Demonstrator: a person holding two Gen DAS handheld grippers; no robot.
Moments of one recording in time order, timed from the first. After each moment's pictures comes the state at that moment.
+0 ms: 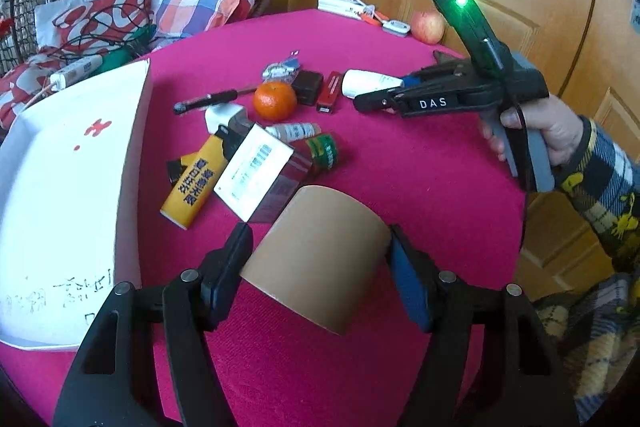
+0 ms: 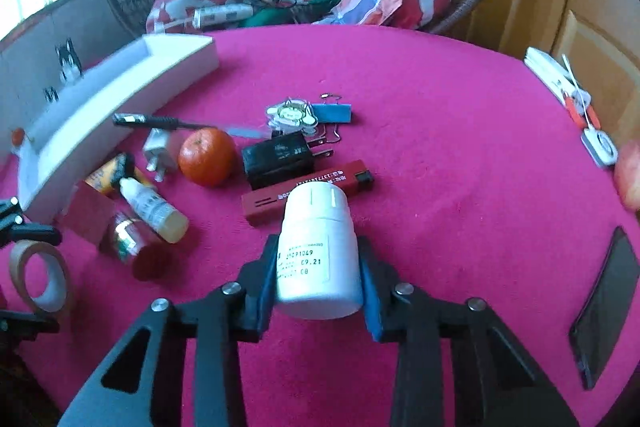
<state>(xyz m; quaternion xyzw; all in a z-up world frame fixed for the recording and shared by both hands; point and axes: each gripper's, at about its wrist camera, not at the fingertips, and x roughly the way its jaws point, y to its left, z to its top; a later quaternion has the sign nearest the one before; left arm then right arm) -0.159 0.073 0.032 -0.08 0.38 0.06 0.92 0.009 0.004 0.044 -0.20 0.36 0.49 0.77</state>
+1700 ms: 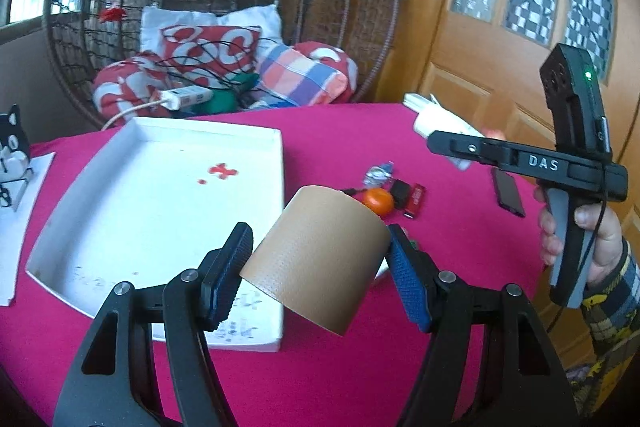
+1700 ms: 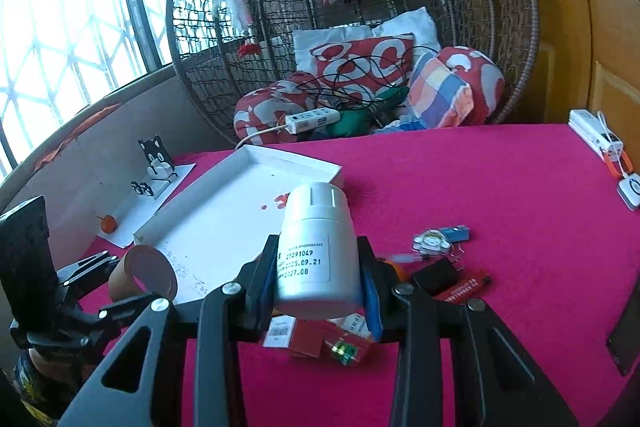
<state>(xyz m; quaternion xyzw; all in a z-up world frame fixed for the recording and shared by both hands) -0.236 0.137 0.097 -0.16 0.25 0.20 0.93 -0.064 0.042 0.136 -0.08 0.30 0.58 0.75</state>
